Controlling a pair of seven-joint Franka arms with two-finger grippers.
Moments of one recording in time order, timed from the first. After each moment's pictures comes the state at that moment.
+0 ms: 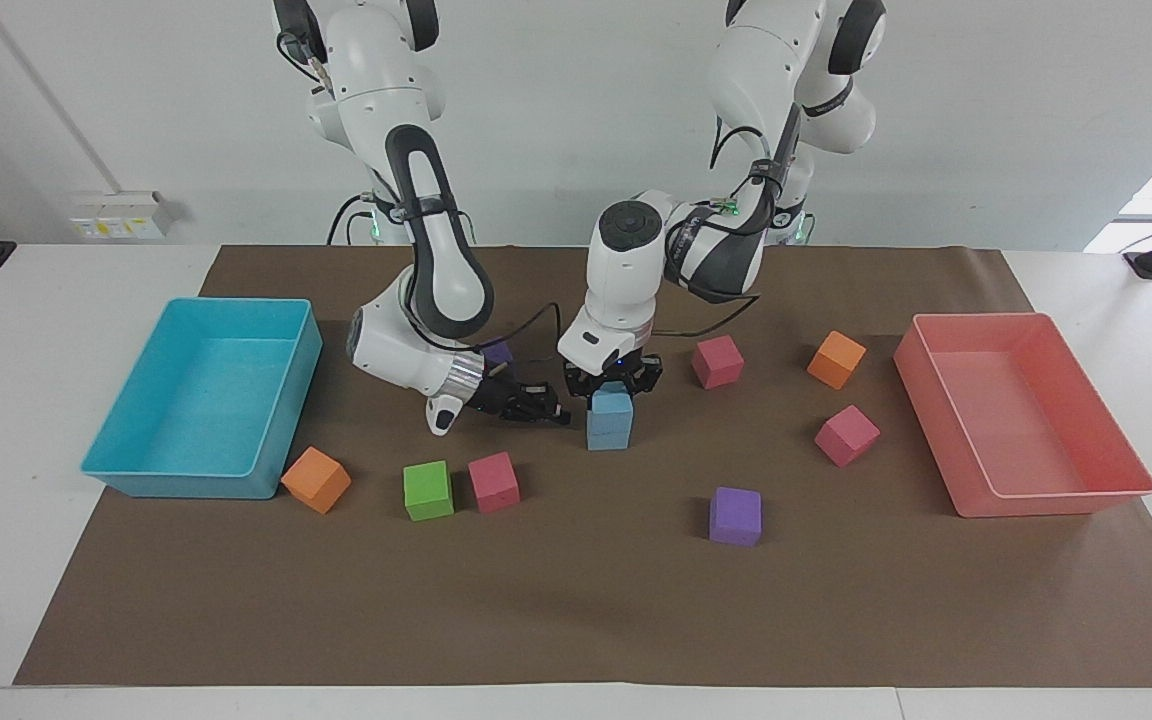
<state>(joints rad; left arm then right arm) -0.69 0.43 0.01 -1.64 0.01 2.14 -0.70 0.36 0.42 -0.05 -1.99 1.31 2.25 -0.48</state>
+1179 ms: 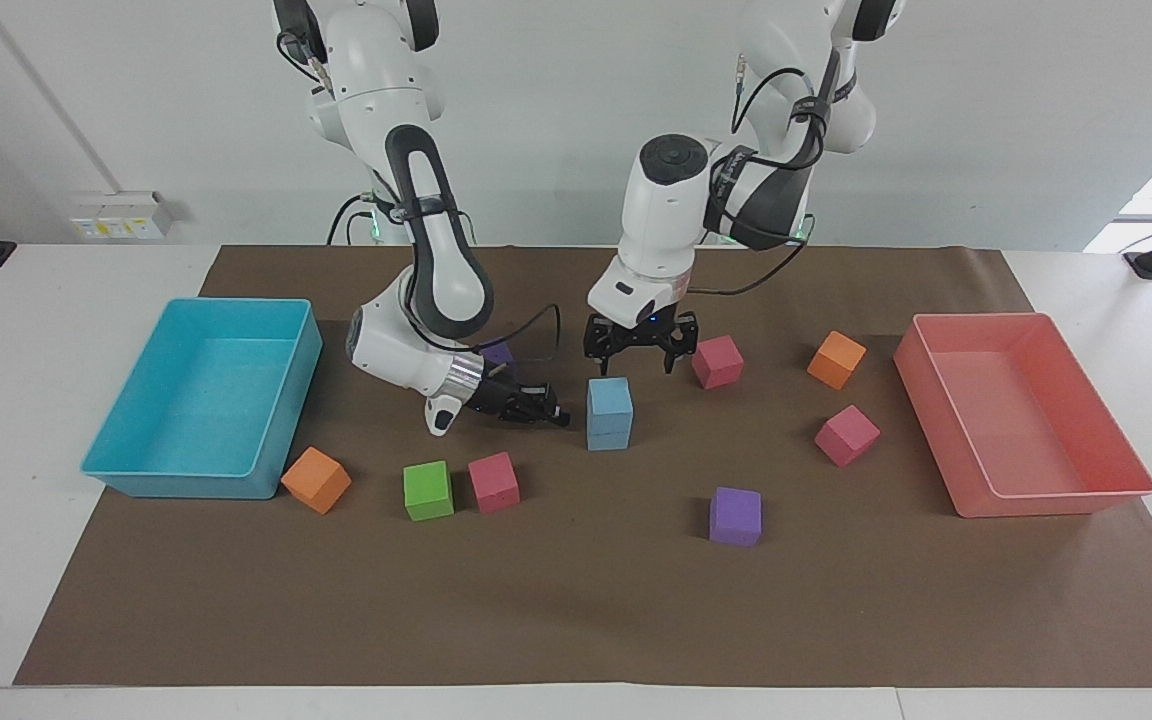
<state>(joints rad) -0.64 0.23 0.03 -1.73 0.01 2.06 -0.61 0.36 0.42 -0.05 -1.99 1.31 2.26 -0.48</state>
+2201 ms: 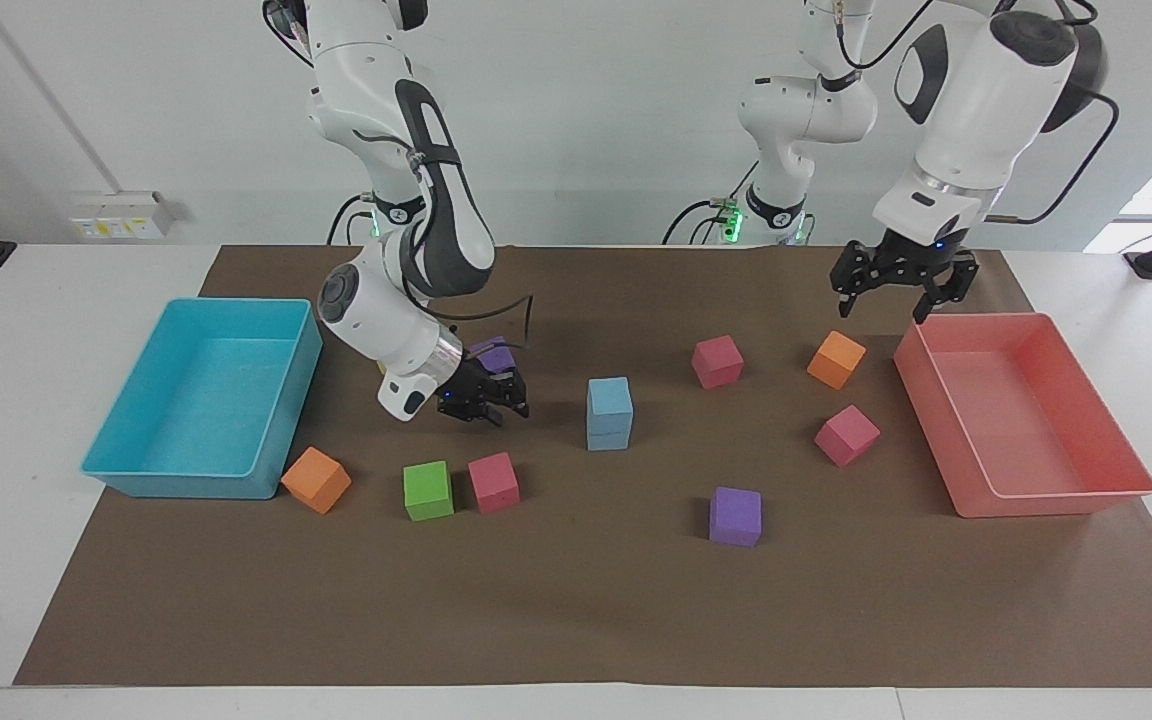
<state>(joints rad) -0.21 -0.07 0.05 -1.74 0.01 1.79 0.04 0.35 0.30 -0.11 -1.96 0.63 2.26 -0.22</state>
